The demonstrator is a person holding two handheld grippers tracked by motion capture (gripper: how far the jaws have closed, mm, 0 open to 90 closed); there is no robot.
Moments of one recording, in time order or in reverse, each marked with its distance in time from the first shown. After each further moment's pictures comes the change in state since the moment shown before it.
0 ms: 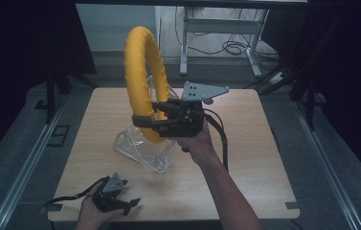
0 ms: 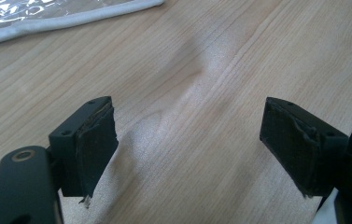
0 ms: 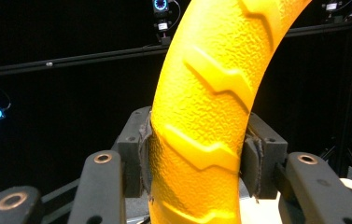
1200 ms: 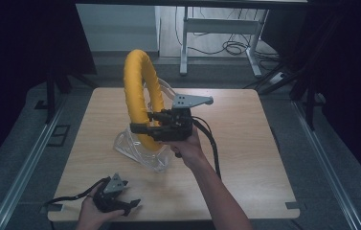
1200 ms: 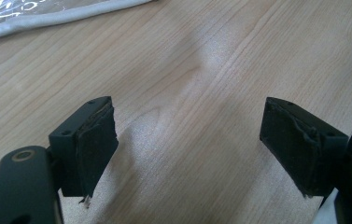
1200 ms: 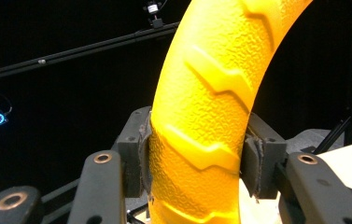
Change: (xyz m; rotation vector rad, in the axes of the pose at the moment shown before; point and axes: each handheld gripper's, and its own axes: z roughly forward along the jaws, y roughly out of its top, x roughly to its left) left arm -0.001 -0.001 0.002 0.013 0.003 0.013; right arm -0.030 -0.052 0.020 0.036 0.002 0.113
